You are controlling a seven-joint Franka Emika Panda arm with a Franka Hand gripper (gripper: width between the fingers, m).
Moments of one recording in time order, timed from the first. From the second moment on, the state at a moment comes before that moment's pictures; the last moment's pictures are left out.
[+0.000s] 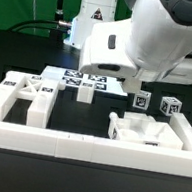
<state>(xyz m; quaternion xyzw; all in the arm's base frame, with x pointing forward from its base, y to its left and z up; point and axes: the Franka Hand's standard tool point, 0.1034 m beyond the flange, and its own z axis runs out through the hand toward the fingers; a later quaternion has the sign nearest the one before) 0.504 0.054 0.065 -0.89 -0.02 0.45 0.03</state>
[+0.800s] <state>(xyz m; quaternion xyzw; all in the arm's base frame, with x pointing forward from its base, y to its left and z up) 0.542 0.058 0.075 -0.96 -0.03 0.27 0.02</state>
